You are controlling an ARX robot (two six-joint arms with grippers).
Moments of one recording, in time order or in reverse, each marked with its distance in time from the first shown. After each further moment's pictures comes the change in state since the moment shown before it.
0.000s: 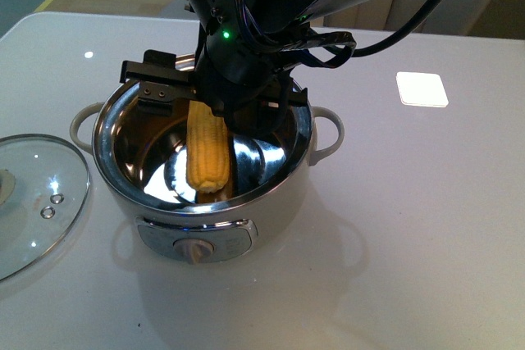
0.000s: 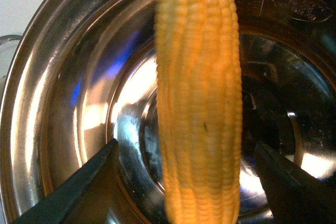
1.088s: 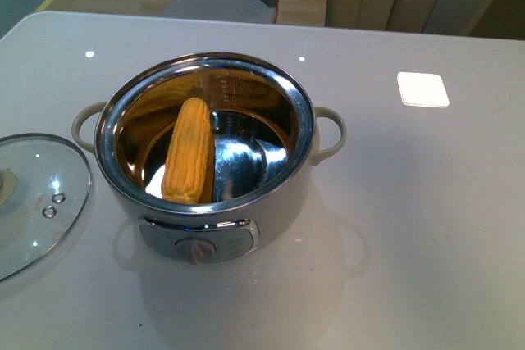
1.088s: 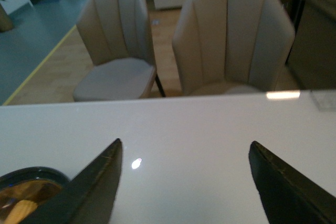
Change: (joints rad) left arm 0.000 0.000 0.000 0.000 0.000 0.000; right arm -0.427 -1.006 -0.977 0.740 0.209 -0.383
